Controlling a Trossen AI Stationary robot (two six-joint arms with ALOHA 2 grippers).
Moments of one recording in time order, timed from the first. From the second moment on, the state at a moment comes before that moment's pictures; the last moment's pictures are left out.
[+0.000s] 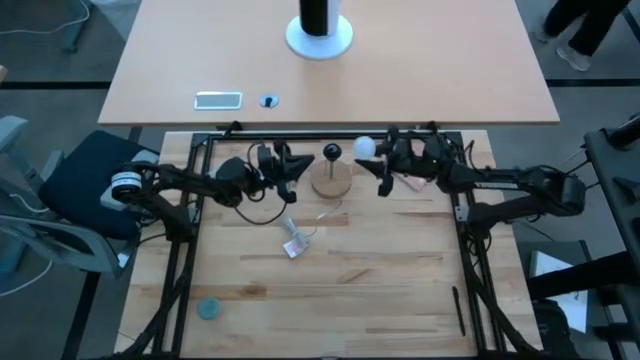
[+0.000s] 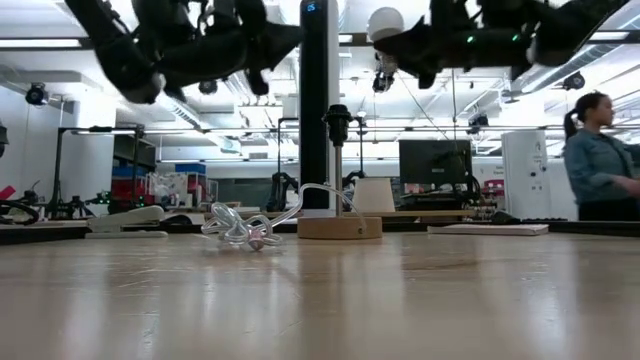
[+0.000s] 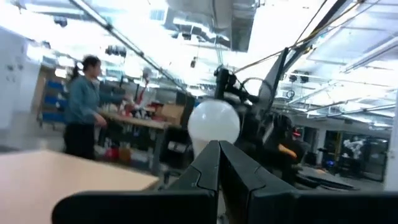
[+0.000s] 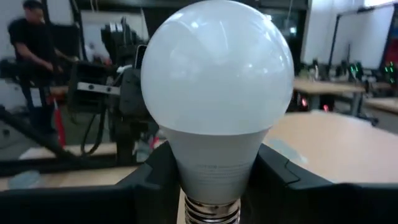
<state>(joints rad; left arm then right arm) 0.27 1.52 0.61 1.36 0.03 -0.21 -0.42 1.20 0.57 0.80 -0.27 -0.01</state>
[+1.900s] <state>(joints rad) 0.44 1.49 0.70 1.10 0.09 -0.13 -0.49 1.72 0.77 1.16 -0.29 0.08</state>
